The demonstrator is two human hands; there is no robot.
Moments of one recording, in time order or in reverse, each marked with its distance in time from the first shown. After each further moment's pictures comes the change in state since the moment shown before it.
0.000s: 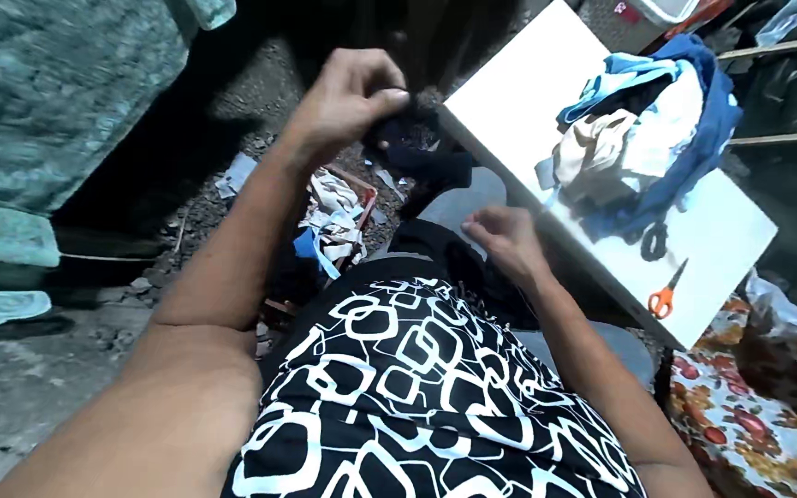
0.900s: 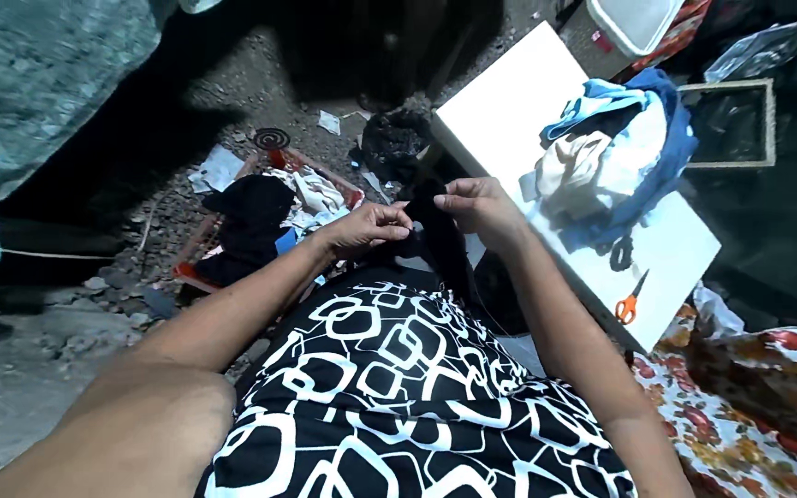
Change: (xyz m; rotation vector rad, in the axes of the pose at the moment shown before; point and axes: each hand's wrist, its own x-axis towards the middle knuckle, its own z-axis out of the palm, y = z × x) left_hand -0.070 -0.106 0.084 -0.559 -0.309 -0.080; right_hand 0.061 -0.025 -0.003 0.345 -0.234 0.185
